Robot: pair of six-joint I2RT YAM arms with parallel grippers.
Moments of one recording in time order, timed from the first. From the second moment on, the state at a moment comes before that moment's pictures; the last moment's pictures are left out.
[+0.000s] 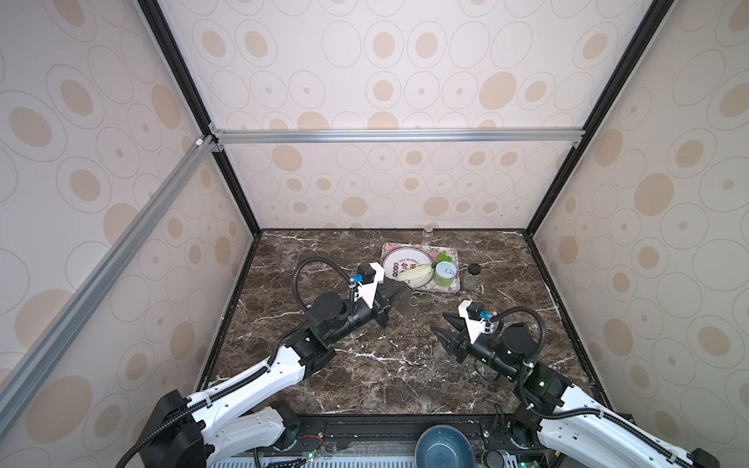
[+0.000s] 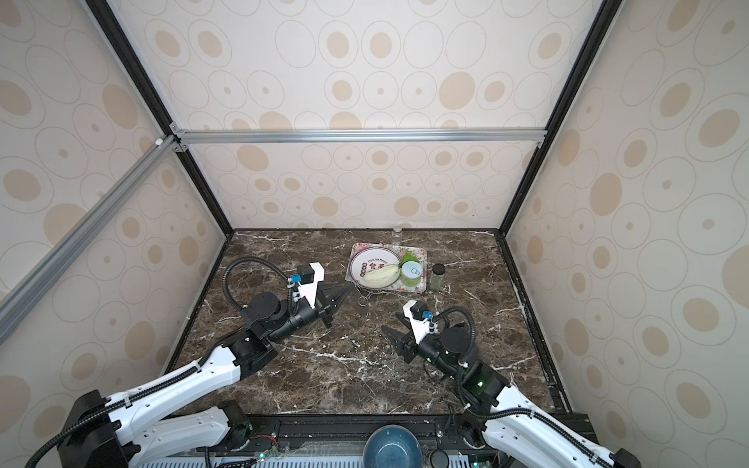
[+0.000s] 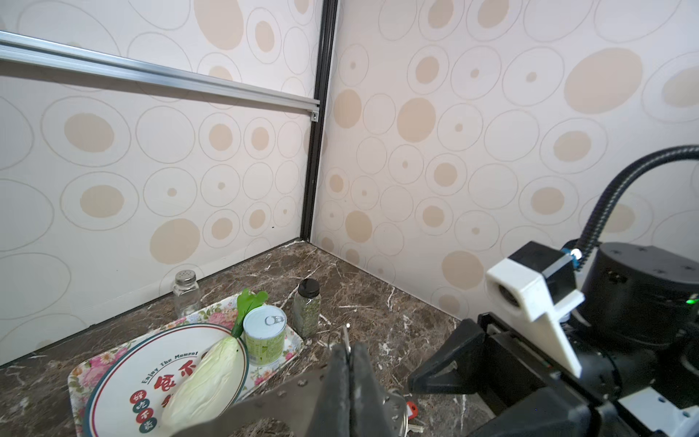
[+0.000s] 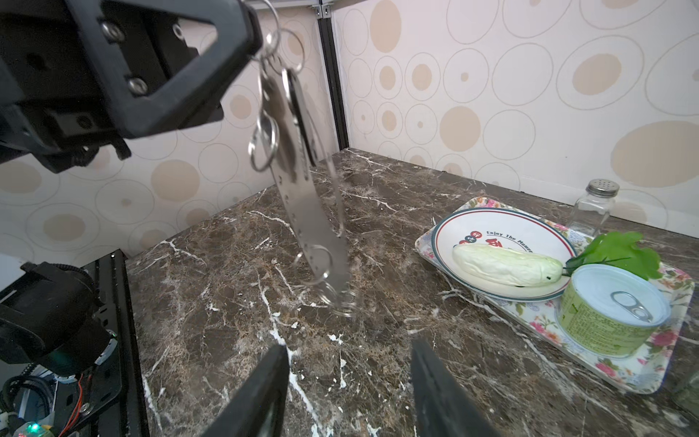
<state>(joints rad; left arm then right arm) -0.79 1.06 0.68 0.50 0.20 -0.21 0.75 0.62 0.36 0.12 -0.10 0.13</state>
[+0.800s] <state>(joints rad) -0.79 1.07 0.67 0.51 0.14 -0.26 0.75 0.64 0.36 0.12 -0.10 0.12</state>
